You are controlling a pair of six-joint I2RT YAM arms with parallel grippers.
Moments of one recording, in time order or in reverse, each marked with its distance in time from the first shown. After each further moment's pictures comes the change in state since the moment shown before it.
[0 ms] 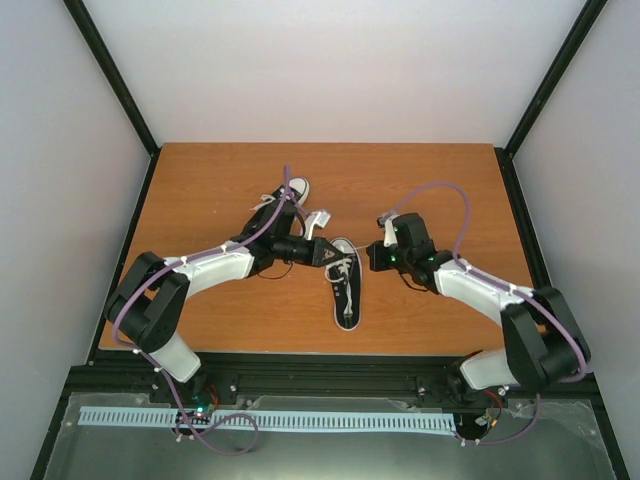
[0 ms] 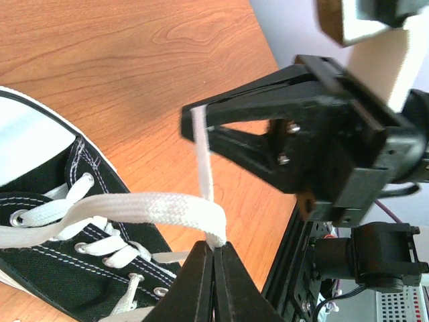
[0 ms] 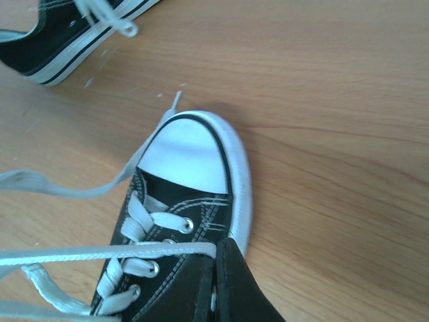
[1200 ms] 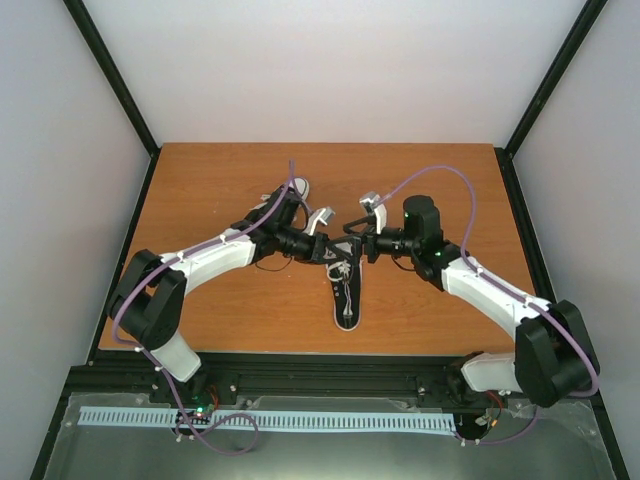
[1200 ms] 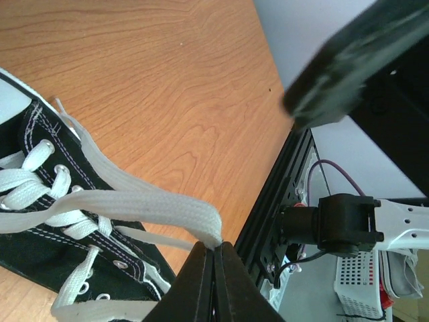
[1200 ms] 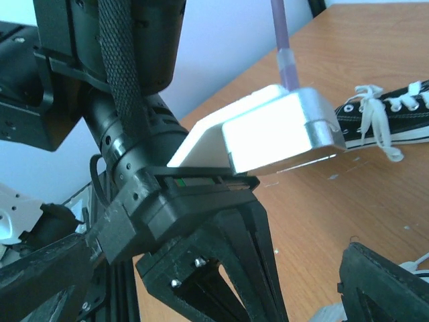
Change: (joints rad) left arm 0.007 0.020 0.151 -0.270 0.101 0.035; right arm 0.006 -0.137 0.081 0.182 -0.532 -0.041
